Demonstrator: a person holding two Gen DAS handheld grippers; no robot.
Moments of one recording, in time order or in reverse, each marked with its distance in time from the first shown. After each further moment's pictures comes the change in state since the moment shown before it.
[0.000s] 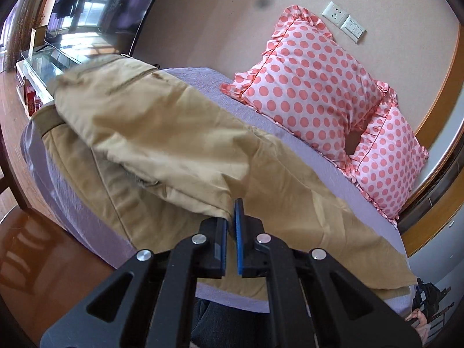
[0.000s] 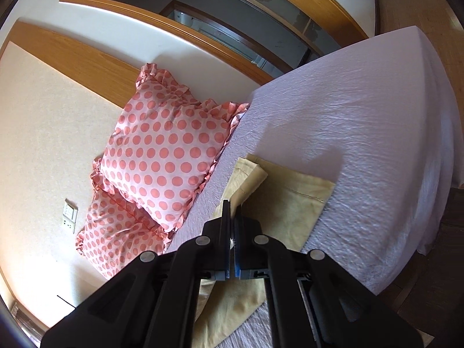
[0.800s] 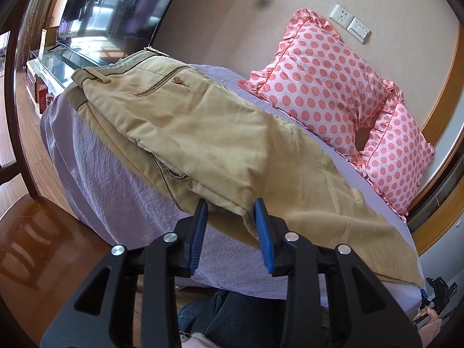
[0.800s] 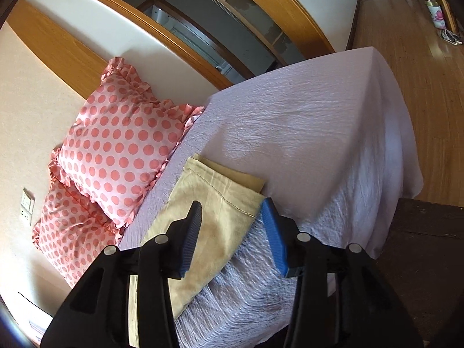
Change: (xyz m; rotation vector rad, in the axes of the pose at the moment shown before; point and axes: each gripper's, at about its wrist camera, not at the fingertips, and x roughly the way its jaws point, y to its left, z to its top) left arm -0.017 0.033 -0.037 -0.011 -0.043 0.030; right arm -0.019 -0.010 -0.007 -0.080 -0.038 -0.232
